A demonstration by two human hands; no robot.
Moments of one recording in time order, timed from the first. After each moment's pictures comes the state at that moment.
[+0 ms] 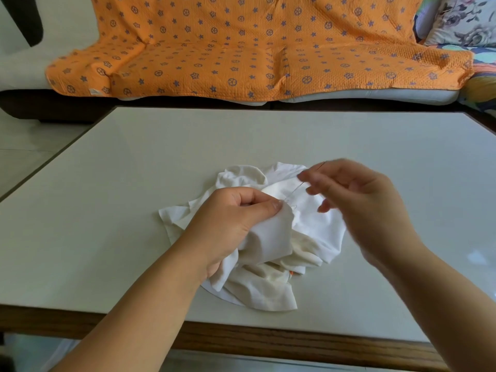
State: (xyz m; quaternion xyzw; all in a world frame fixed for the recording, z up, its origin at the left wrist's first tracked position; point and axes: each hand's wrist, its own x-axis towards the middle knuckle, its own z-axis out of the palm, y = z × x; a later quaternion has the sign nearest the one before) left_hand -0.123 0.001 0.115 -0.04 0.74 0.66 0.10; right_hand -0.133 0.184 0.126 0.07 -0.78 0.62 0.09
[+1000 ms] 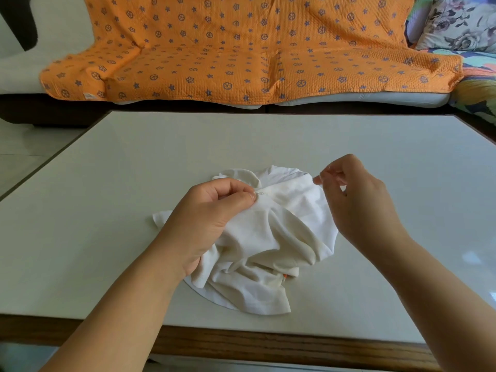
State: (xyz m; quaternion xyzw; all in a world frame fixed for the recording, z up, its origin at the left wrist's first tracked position) left_hand -0.125 -0.011 0.124 -0.03 0.74 0.67 0.03; right_hand -0.151 0.197 0.113 0.01 -0.92 0.36 0.17
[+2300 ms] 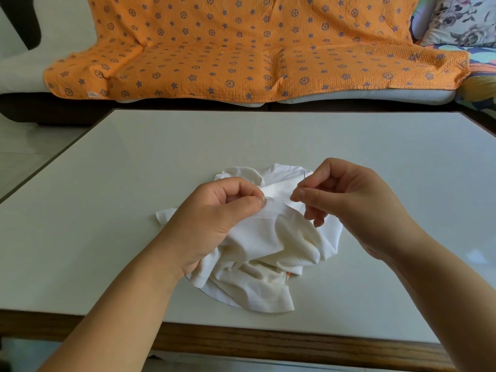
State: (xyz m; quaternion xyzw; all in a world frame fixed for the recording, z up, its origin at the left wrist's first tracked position) left_hand -0.121 -0.014 0.130 0.06 0.75 0.66 0.07; right_hand -0.139 0.191 0.135 0.10 -0.75 0.65 -0.03
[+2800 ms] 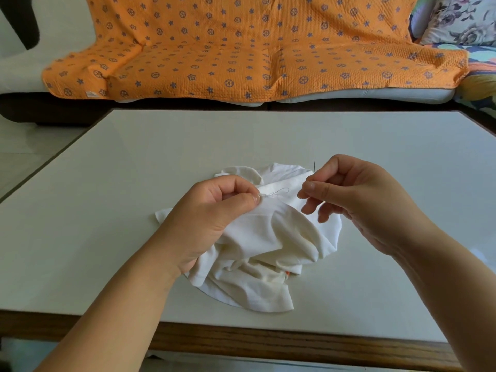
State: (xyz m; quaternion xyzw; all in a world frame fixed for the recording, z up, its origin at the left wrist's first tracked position) left_hand -0.123 -0.018 0.126 0.06 0.74 0.67 0.07; right_hand -0.142 0.197 0.140 0.08 -0.73 0.67 -0.05
